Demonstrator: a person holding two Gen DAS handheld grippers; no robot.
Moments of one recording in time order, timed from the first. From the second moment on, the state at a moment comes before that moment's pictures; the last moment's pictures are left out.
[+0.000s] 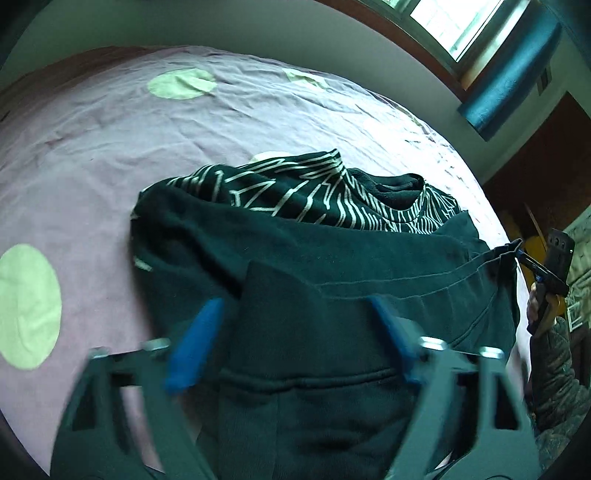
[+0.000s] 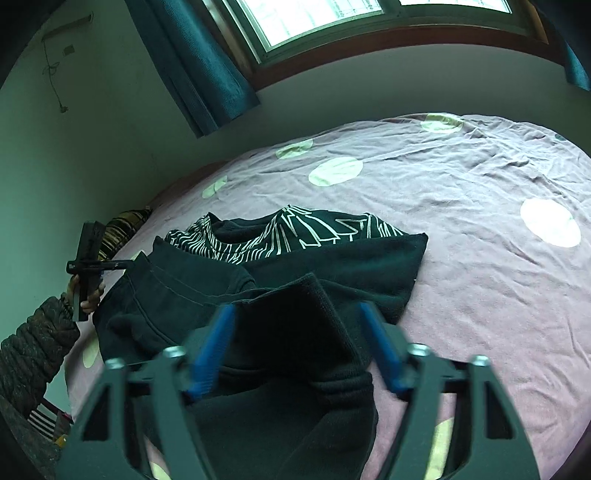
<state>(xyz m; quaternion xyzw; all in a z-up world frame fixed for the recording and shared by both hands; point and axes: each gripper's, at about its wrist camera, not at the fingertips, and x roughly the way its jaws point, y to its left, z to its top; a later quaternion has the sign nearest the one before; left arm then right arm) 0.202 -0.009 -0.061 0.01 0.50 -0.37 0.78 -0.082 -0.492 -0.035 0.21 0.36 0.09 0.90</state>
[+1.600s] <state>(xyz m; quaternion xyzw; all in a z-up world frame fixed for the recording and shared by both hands) 0.246 0.035 -0.025 -0.13 0.44 -0.21 0.86 -0.043 -0.569 -0.061 0.44 0.34 0.04 0.83</state>
